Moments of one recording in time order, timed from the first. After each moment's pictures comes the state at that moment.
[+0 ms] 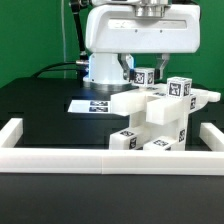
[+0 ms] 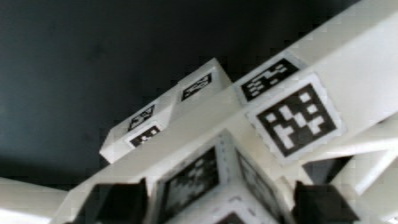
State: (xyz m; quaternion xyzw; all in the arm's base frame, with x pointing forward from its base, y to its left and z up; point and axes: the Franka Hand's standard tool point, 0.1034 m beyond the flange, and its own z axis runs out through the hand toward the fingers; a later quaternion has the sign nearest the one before) arm 0.536 0.019 0.117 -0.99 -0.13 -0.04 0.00
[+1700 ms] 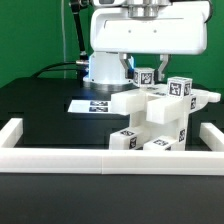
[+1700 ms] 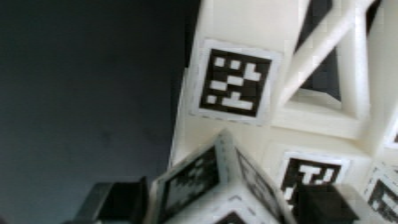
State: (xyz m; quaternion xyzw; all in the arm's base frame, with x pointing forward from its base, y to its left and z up) arm 0.536 0.022 0.117 -0.96 0.27 -0.03 0.02
